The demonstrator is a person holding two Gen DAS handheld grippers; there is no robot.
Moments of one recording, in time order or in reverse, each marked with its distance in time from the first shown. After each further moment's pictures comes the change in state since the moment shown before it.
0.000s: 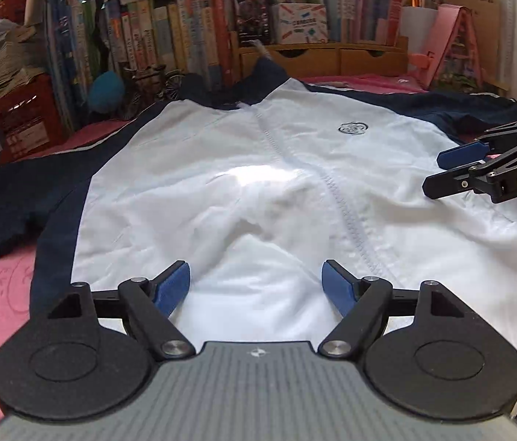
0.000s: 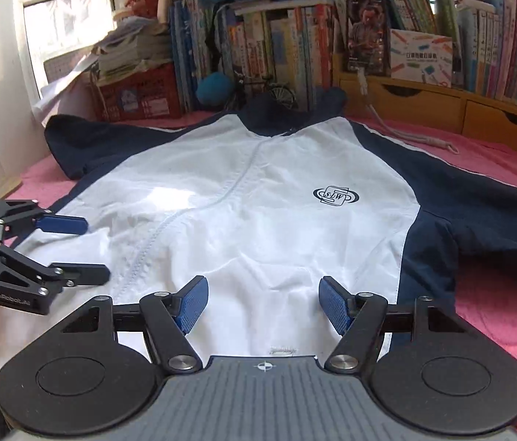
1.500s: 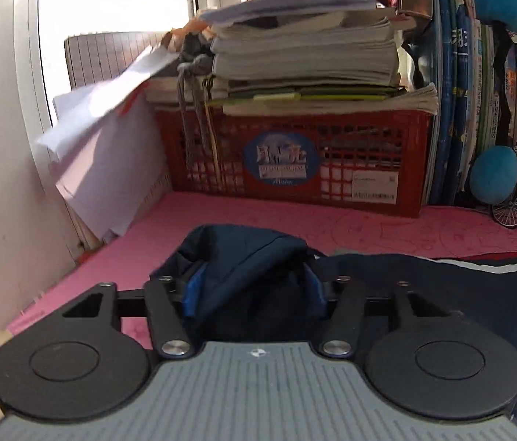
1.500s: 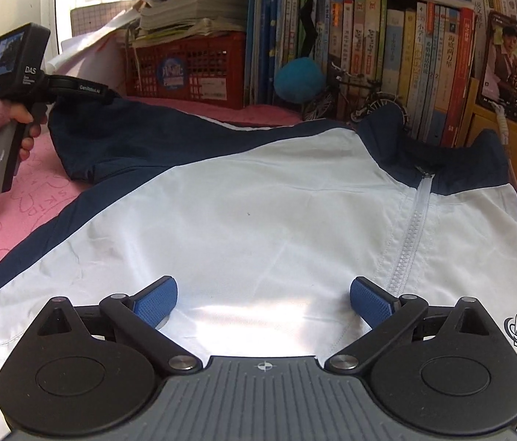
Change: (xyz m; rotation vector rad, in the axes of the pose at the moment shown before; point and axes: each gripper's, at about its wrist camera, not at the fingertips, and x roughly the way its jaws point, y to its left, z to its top) left arm 0.068 0.292 0.064 -0.408 -0.103 0.619; right arm 0.118 0.096 0.088 -0.143 -0.013 0.111
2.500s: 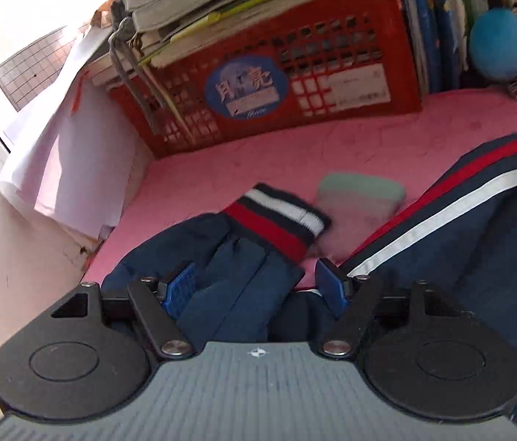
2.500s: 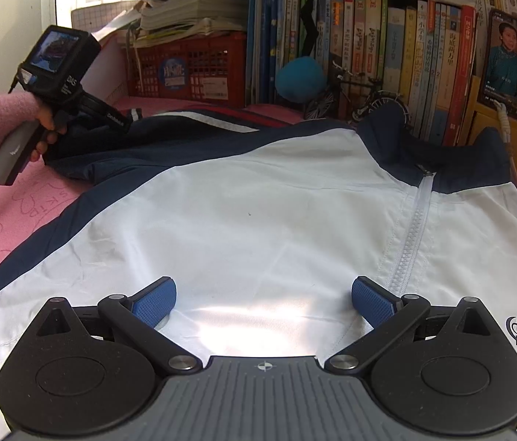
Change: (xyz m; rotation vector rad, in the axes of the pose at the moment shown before) left arm 0.043 -0.049 0.008 0.281 0.163 0.188; right arm 0.000 -0.002 -0.001 -0.003 0.001 0.007
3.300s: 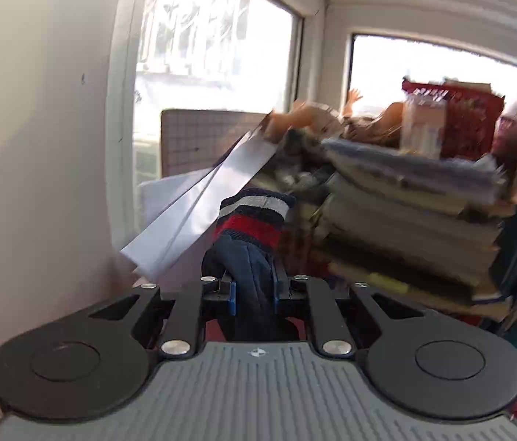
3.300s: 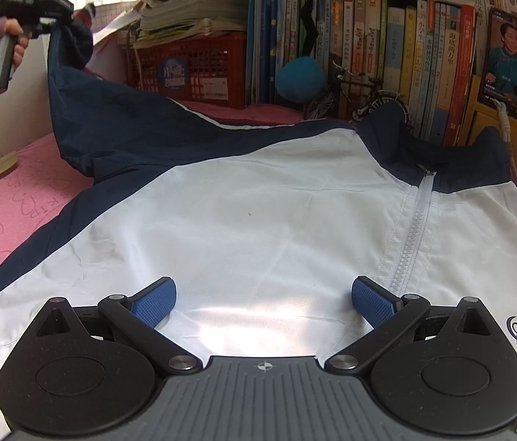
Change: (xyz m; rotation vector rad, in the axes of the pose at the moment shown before) left arm -0.033 0.163 0.035 -0.504 -0.171 0.011; right arm 0.000 0.001 0.000 0.002 0.000 0.004
